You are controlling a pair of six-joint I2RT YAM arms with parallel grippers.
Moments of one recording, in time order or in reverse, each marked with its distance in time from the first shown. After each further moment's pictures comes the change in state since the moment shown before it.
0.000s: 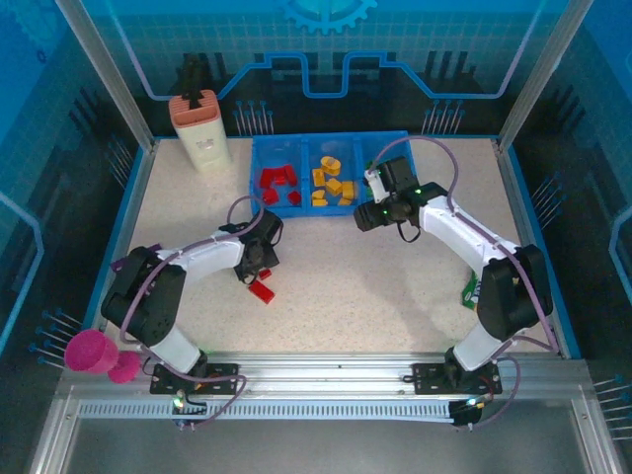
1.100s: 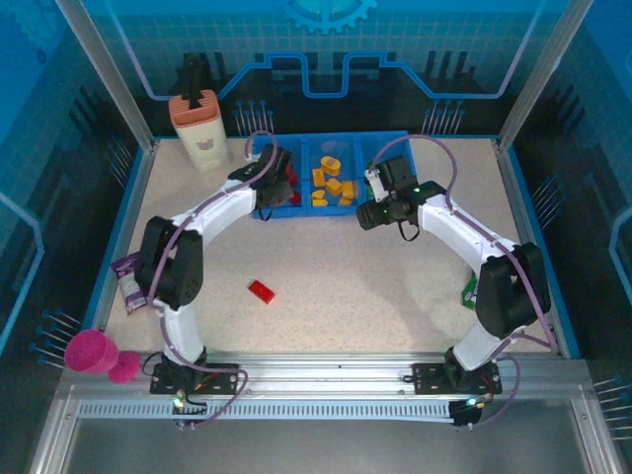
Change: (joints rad) left arm 0.087 0.341 0.643 0.054 -0.032 0.250; right arm 0.000 0.002 -0.003 0.003 0.059 -0.014
